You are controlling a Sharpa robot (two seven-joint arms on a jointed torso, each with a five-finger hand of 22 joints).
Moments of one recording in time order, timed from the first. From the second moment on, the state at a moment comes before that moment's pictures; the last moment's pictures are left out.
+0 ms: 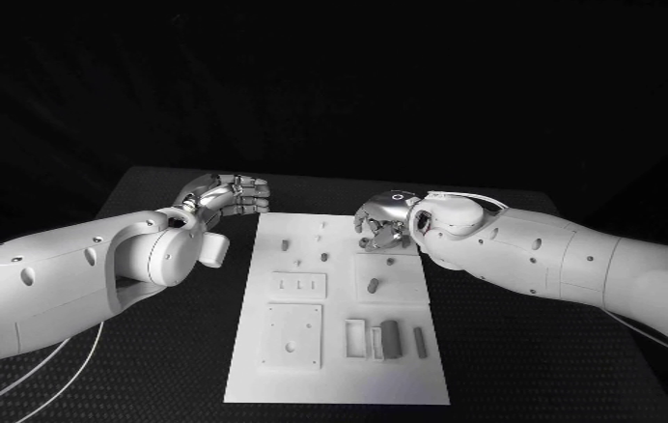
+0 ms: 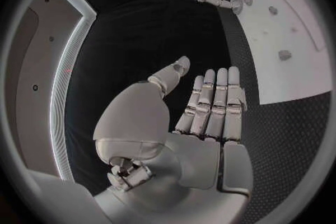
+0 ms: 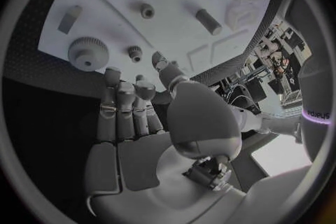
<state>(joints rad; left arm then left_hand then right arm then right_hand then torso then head) 1.37 -0.80 -0.23 1.38 0.02 -0.33 0.26 1.17 -0.07 0.51 -0.29 0.05 0.75 0.19 0.35 0.46 1.02 0.17 0.15 0.09 0.85 0.16 0.36 0.53 0.04 0.84 0.06 0.16 0.67 1.24 -0.59 -0.12 1.15 -1.67 -0.18 0.04 1.21 -0.05 0.32 -0.29 0.05 0.84 0.14 0.32 0.45 1.15 0.03 1.16 0.98 1.08 -0.07 1.33 0.97 0.26 1.03 0.06 0.75 1.31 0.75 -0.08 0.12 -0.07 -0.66</state>
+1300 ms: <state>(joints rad) 1.37 -0.80 -0.23 1.38 0.04 -0.32 0.26 1.15 -0.06 0.51 -0.29 0.05 0.75 0.19 0.35 0.46 1.02 0.17 0.14 0.09 0.85 0.16 0.36 0.53 0.03 0.84 0.06 0.15 0.67 1.22 -0.58 -0.12 1.13 -1.80 -0.22 -0.01 1.20 -0.05 0.34 -0.29 0.05 0.88 0.13 0.31 0.46 1.17 0.02 1.20 0.97 1.09 -0.08 1.39 0.97 0.26 1.03 0.04 0.82 1.31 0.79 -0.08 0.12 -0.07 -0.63</state>
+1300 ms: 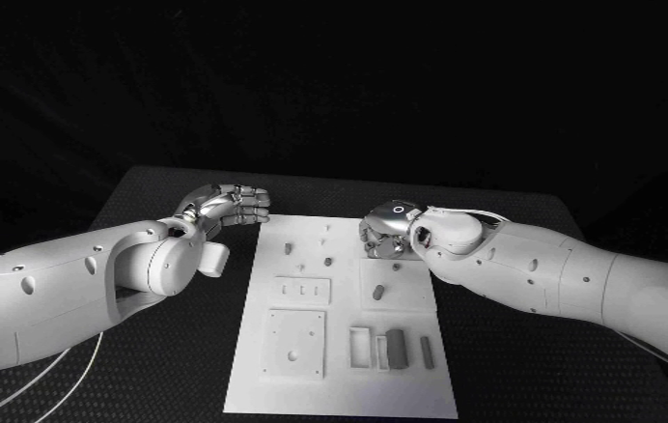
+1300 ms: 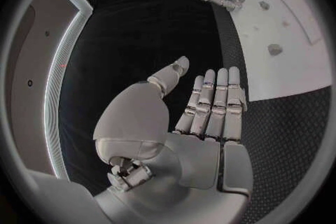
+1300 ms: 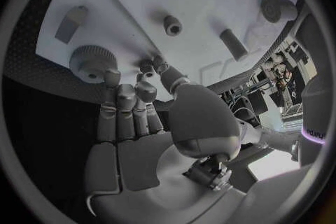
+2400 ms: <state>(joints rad) 1.37 -0.81 -0.23 1.37 0.04 -0.31 0.26 1.15 -0.06 0.51 -0.29 0.05 0.75 0.19 0.35 0.45 1.02 0.17 0.14 0.09 0.85 0.16 0.36 0.53 0.03 0.84 0.06 0.15 0.67 1.23 -0.58 -0.12 1.13 -1.78 -0.24 0.00 1.12 -0.10 0.57 -0.28 0.05 0.93 0.11 0.30 0.47 1.19 0.01 1.20 0.95 1.10 -0.10 1.42 0.95 0.26 1.04 0.03 0.86 1.31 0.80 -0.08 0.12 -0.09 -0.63</state>
